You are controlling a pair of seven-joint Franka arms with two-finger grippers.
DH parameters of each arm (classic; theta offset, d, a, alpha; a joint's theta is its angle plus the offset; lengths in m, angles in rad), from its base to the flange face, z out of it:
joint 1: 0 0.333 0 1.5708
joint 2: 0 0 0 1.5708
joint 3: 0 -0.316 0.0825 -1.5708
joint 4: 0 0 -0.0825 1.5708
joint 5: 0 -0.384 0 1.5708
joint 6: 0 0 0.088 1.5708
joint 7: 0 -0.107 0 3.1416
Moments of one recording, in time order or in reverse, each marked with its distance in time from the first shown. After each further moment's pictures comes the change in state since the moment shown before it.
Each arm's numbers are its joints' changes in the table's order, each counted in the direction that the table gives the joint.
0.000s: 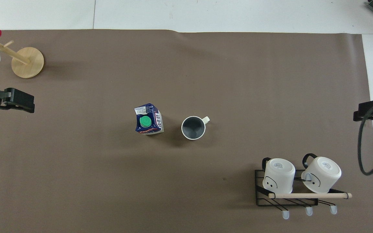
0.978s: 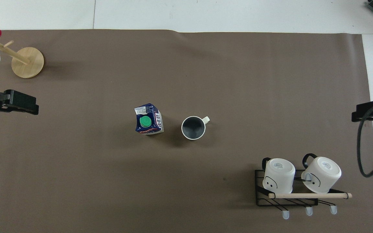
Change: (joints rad) left arm 0.004 0.021 0.003 0.000 0.069 0.004 0.000; right arm 0.000 -0.001 0.003 0.000 0.001 0.001 0.036
